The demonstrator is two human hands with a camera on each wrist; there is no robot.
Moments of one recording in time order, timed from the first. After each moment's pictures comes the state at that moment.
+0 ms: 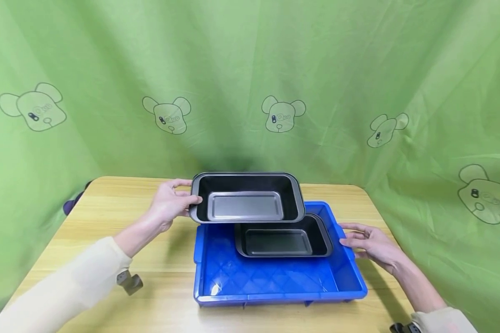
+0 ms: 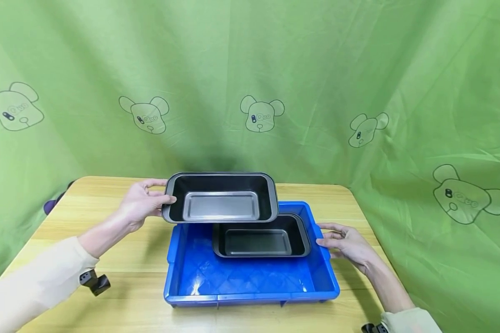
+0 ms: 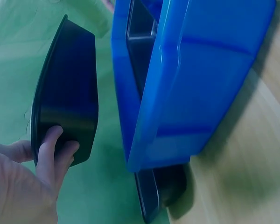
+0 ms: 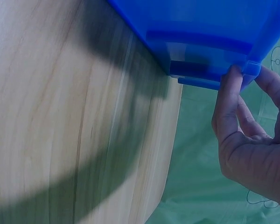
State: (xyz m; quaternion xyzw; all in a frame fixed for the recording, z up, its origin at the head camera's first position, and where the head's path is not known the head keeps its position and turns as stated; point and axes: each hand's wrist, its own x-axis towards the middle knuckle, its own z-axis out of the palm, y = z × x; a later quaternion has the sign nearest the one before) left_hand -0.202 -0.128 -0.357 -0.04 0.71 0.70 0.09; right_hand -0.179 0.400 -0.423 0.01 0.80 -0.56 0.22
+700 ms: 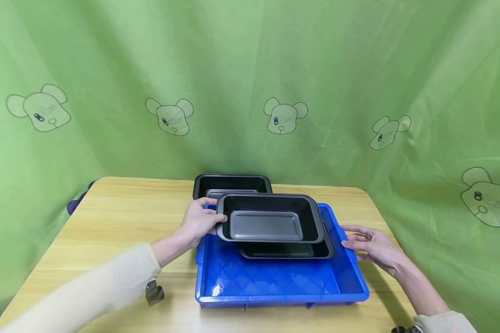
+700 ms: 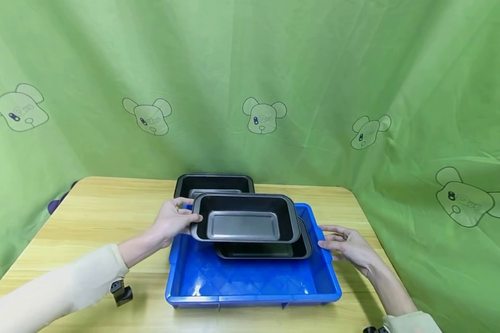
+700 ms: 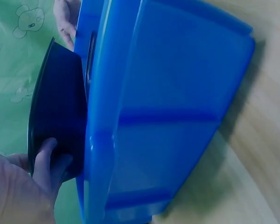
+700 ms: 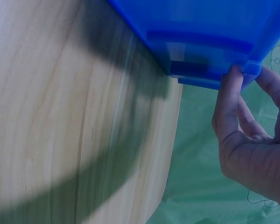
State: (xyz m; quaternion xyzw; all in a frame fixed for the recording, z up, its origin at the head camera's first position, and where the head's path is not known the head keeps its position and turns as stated) left_hand -0.192 -0.069 -0.399 -0.07 0.71 0.70 0.08; right_hand -0.180 0.402 -0.425 0.01 0.82 -0.54 0.22
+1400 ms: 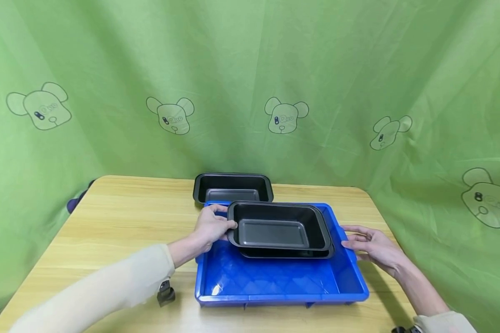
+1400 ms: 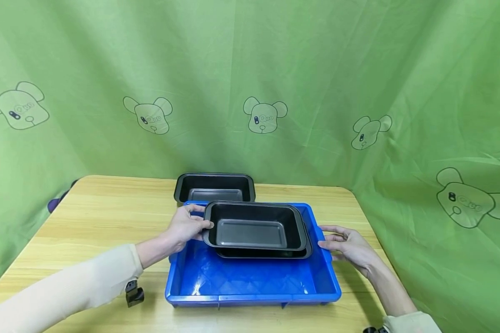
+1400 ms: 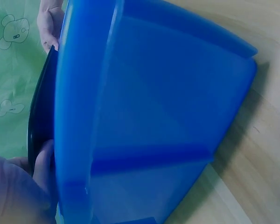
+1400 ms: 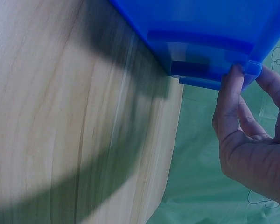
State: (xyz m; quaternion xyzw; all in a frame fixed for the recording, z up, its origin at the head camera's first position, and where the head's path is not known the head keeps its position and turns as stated) left_hand -0.189 -0.043 -0.411 -0.09 0.73 0.67 0.11; right_hand -0.179 0.400 -0.421 0.02 0.81 -0.54 0.22
